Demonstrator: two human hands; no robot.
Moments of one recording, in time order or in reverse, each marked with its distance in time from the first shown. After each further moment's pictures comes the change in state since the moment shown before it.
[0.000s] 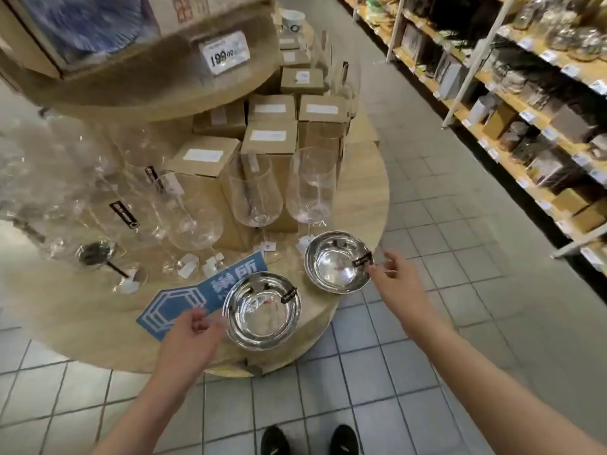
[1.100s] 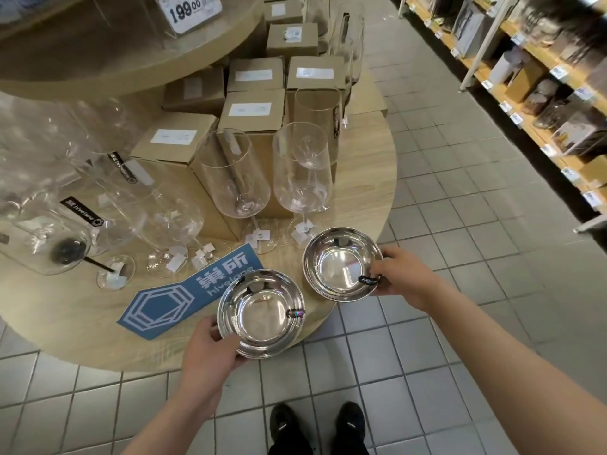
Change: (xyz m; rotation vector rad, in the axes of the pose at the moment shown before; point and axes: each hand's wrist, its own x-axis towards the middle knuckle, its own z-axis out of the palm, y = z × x) left_hand -0.001 -0.007 0.053 -0.256 -0.029 -0.200; right_hand 0.053 0.013 -0.009 0.114 -0.382 0.373
